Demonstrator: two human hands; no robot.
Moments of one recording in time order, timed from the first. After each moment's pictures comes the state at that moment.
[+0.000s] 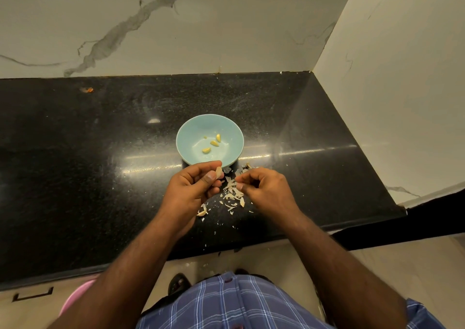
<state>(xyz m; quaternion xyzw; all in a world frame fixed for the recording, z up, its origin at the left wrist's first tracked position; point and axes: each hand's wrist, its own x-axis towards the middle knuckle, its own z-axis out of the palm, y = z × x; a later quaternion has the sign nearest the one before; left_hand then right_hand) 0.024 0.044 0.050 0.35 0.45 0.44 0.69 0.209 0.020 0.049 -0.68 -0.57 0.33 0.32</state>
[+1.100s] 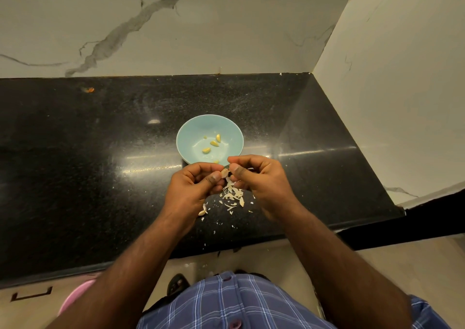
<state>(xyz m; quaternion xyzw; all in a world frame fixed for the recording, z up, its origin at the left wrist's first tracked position) 0.029 0.041 0.054 0.40 0.46 0.46 0.65 0.195 0.027 0.068 -0.54 -0.43 0.53 0.50</state>
